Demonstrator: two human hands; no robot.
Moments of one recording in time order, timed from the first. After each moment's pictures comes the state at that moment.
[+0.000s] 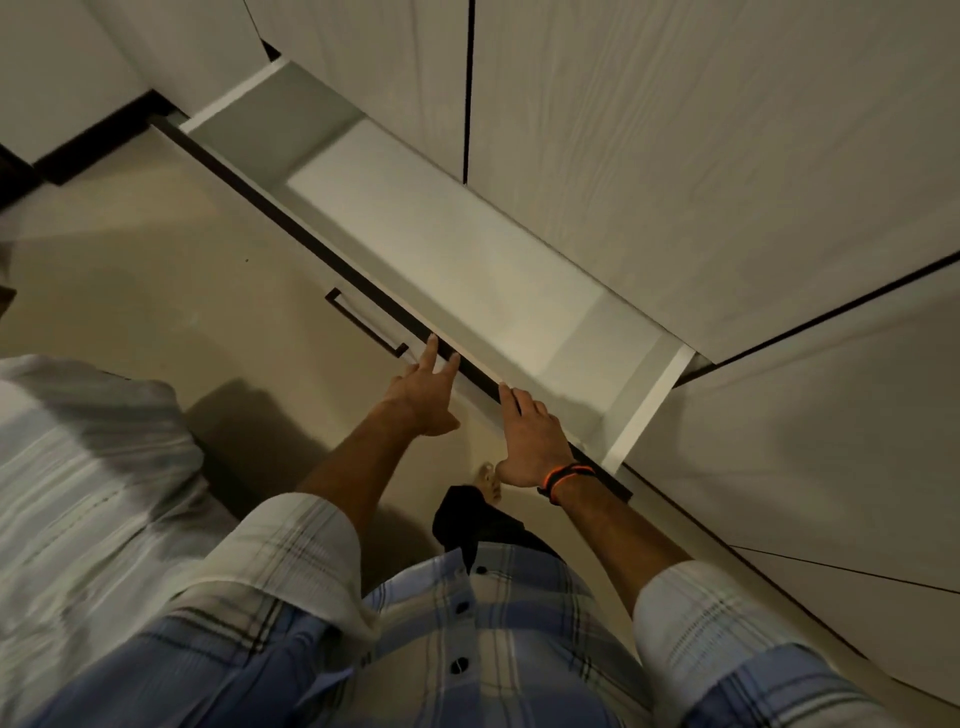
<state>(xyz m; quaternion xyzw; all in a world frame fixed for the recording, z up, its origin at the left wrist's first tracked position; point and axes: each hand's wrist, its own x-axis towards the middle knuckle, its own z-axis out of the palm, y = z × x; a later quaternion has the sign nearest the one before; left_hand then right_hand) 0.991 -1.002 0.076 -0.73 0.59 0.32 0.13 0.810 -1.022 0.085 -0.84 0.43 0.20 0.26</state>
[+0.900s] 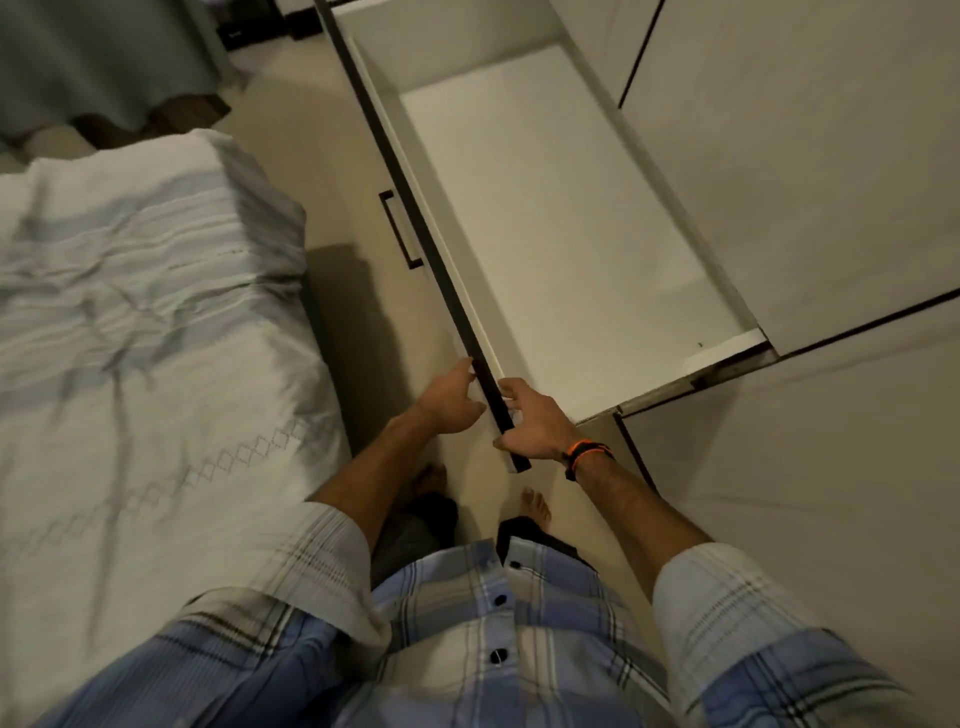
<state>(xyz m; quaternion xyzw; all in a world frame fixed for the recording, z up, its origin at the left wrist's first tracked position) 0.837 -0.824 0.095 -0.84 0.22 0.46 -0.21 0.725 -0.930 0.094 -0.78 0.31 0.24 0.49</state>
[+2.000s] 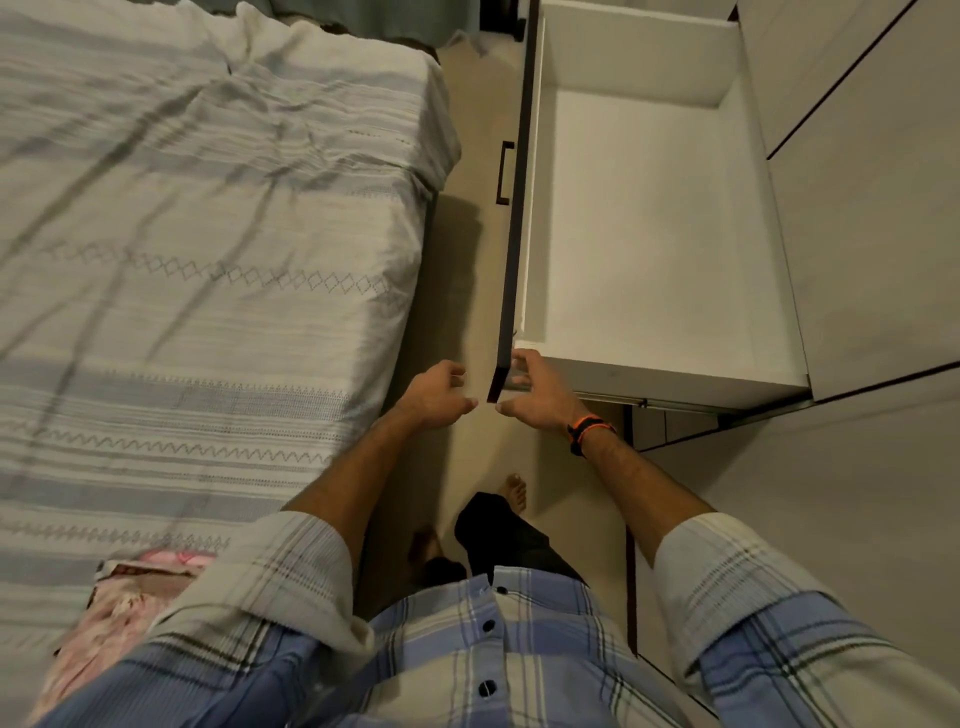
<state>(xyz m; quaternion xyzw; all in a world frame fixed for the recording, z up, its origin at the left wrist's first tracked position) 0.657 -0.692 0.104 -0.86 -0.02 0.34 -0.37 0.631 -0.861 0.108 -0.84 0.14 0.26 0.46</state>
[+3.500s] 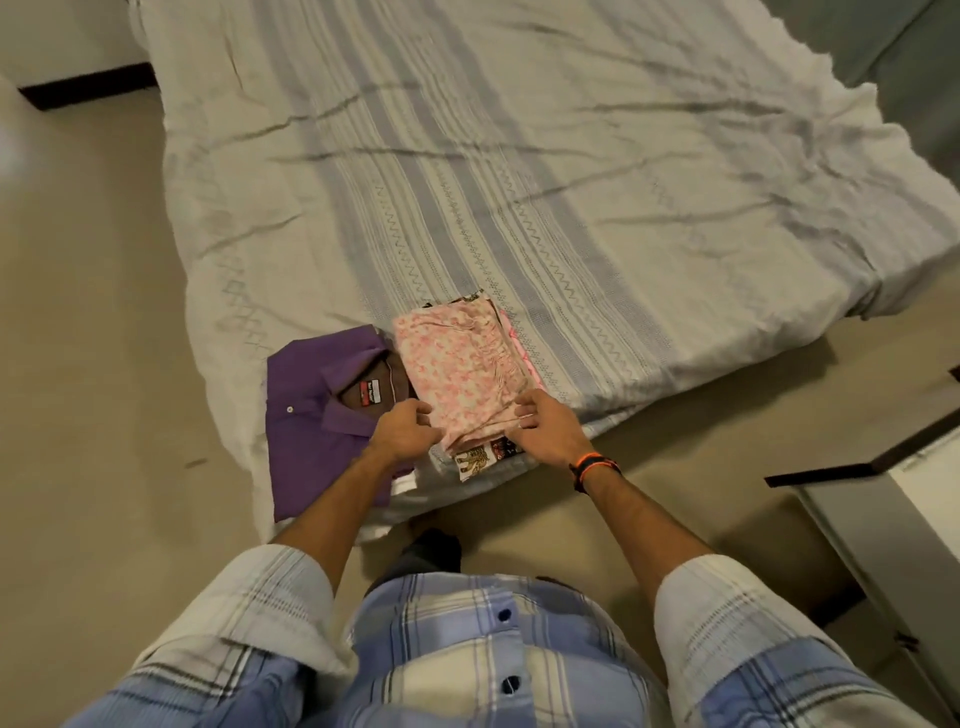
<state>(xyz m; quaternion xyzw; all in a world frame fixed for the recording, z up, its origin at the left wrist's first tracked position) 0.212 -0.389 0.067 -0.71 -0.50 0.12 -0.47 0.381 -0.532 0.095 -0.83 -0.31 0.41 0.23</state>
